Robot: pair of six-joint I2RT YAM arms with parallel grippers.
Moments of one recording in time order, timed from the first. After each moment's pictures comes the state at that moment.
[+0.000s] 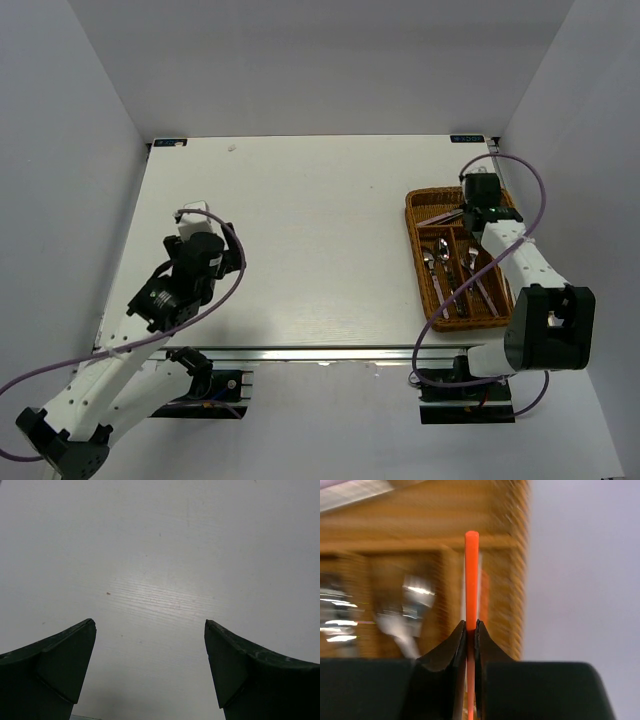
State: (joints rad) left arm -0.60 0.77 0.83 -0.68 -0.62 -0.49; right arm 0.09 1.41 1.03 -0.49 0.49 -0.36
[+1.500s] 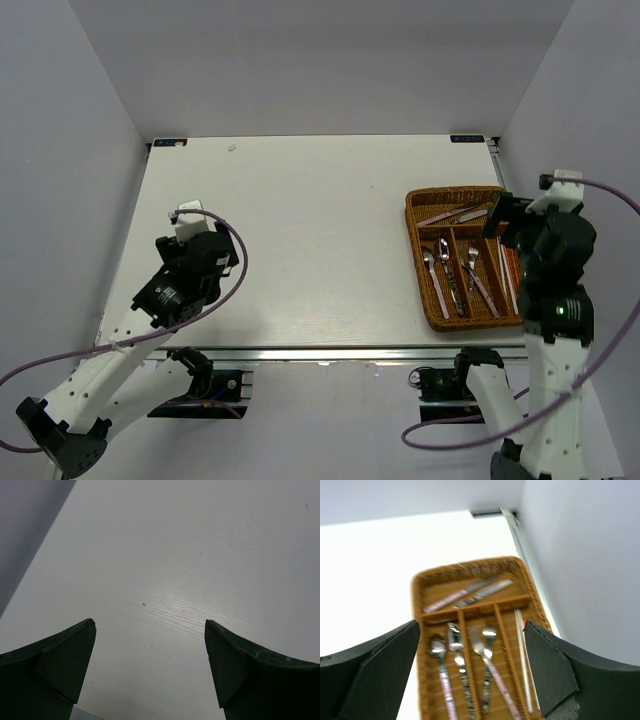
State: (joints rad) left arm -0.64 0.79 0.84 -0.72 -0.85 -0.52; right arm -0.07 0.72 1.08 -0.60 0.07 -0.01
